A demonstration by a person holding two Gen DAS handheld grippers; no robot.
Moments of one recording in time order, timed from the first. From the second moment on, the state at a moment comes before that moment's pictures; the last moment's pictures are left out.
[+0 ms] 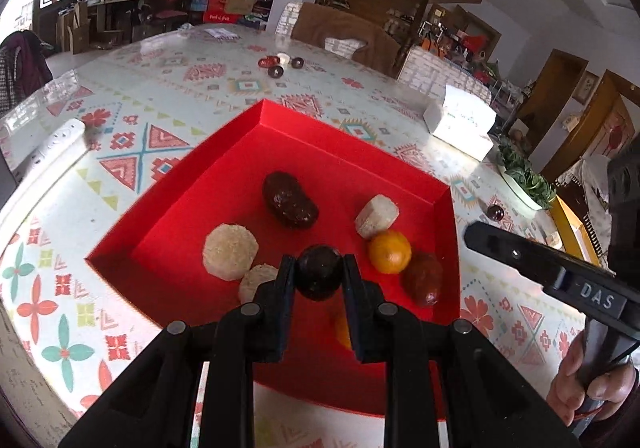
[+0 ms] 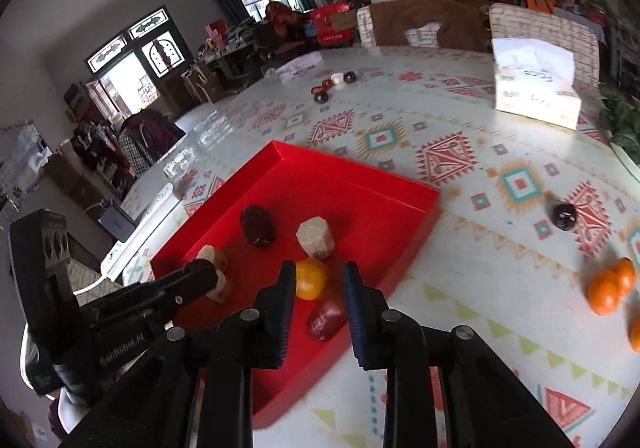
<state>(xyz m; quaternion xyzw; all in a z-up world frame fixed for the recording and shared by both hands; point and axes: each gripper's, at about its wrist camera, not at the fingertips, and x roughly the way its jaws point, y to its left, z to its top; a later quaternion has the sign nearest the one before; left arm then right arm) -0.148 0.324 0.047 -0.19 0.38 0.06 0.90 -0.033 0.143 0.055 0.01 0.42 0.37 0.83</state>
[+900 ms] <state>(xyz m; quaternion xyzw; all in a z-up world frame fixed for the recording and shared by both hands) -0.149 0.271 0.080 -0.20 0.35 -0.03 0.91 -0.022 -0.027 0.058 0.10 0.40 0.22 0.88</state>
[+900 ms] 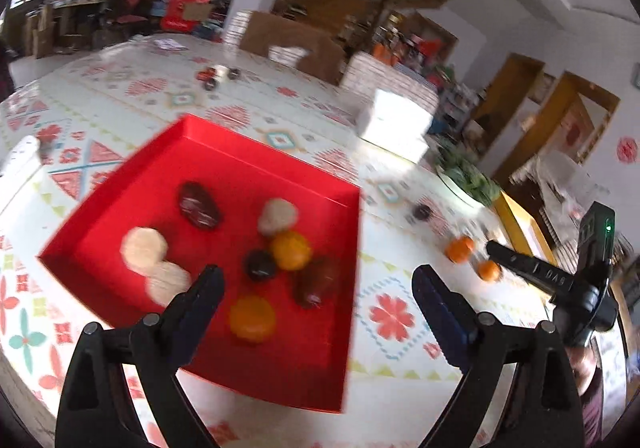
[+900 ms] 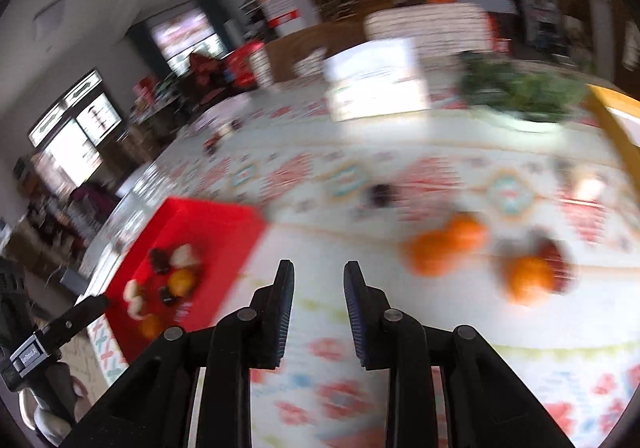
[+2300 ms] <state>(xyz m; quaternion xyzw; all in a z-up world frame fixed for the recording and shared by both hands) -0.067 0.114 0.065 -0.10 0.42 -0.12 0.89 0.021 -0.125 0.005 0.08 0.42 0.14 0.89</state>
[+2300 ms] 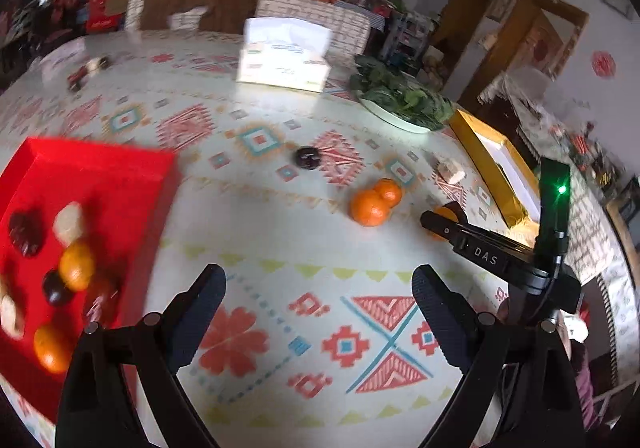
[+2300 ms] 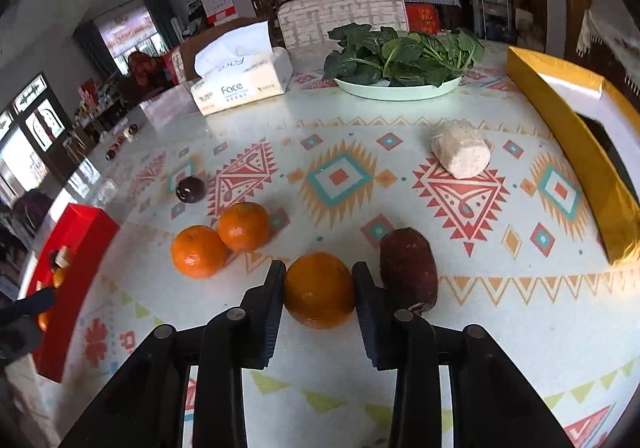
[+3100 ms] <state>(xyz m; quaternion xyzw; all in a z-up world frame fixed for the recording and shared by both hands) 0.026 0.026 0.018 0.01 0.45 -0.15 0.88 0.009 -0.159 0.030 0.16 0.39 0.14 0.90</state>
